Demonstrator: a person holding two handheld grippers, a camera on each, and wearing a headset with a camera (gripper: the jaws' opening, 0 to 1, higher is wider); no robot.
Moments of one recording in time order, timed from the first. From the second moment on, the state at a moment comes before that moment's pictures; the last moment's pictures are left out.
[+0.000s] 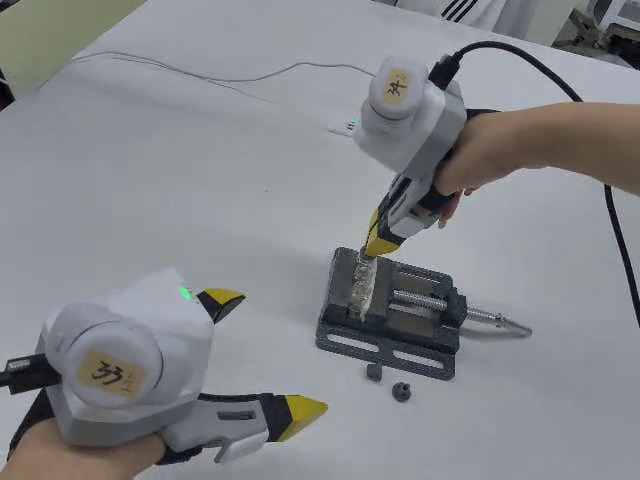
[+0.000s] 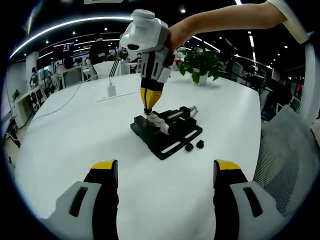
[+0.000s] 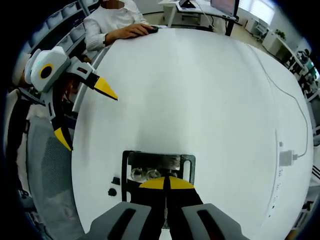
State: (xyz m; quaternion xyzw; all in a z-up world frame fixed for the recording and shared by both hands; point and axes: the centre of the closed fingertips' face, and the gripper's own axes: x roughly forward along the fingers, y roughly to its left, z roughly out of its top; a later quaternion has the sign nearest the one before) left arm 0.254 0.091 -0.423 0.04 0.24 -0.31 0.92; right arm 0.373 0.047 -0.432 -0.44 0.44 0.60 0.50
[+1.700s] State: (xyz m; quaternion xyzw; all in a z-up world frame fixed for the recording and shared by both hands) left arm 0.248 0.088 -0.404 0.06 0.23 -0.32 0.92; right arm 0.381 0.044 -0.430 -0.43 0.37 0.59 0.58
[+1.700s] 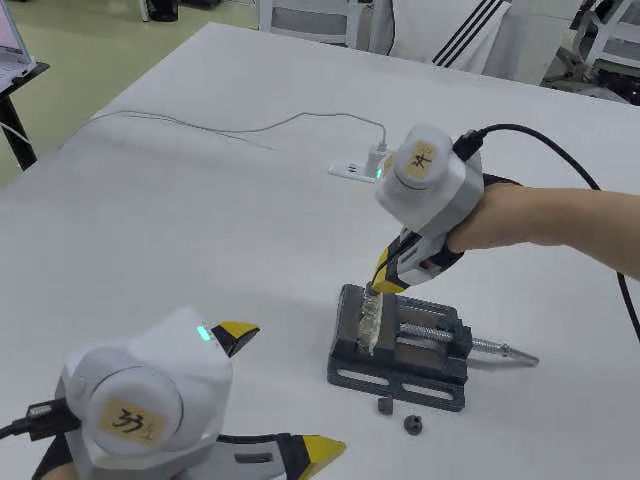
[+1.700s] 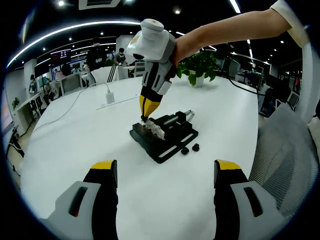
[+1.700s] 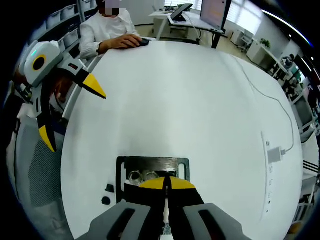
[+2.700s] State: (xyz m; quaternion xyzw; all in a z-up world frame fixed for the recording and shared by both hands) left arm 0.247 0.090 -0.406 0.06 0.23 -0.32 0.92; right arm 0.362 0.027 -0.420 -0.39 0.35 0.58 0.62
